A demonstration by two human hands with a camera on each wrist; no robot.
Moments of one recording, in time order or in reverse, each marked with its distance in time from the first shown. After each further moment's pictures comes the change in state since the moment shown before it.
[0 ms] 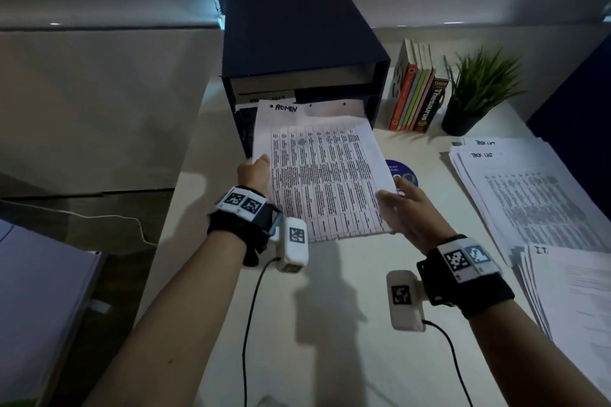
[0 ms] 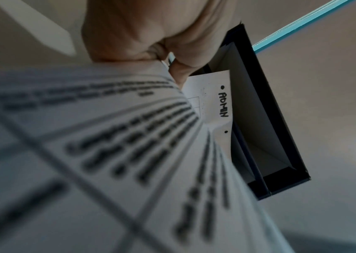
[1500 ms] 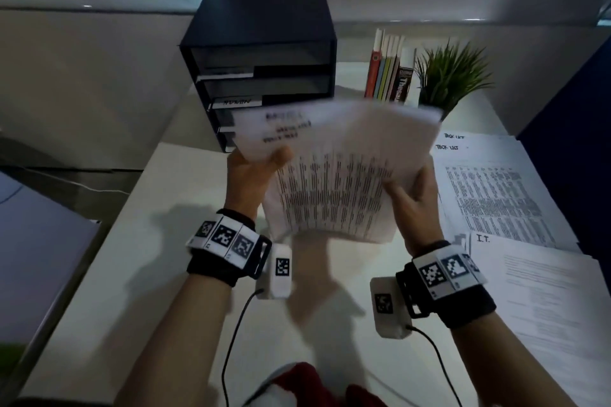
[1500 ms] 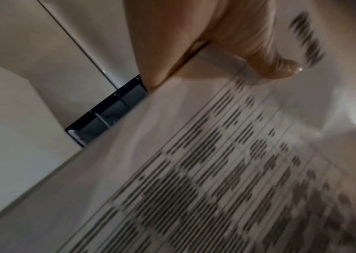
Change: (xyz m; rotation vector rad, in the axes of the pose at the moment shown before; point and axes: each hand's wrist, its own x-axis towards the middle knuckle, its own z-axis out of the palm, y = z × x) left_hand -0.155 -0.041 0.044 -0.347 -0.237 0.658; right_hand -0.043 0.019 -0.098 0.090 0.081 -0.521
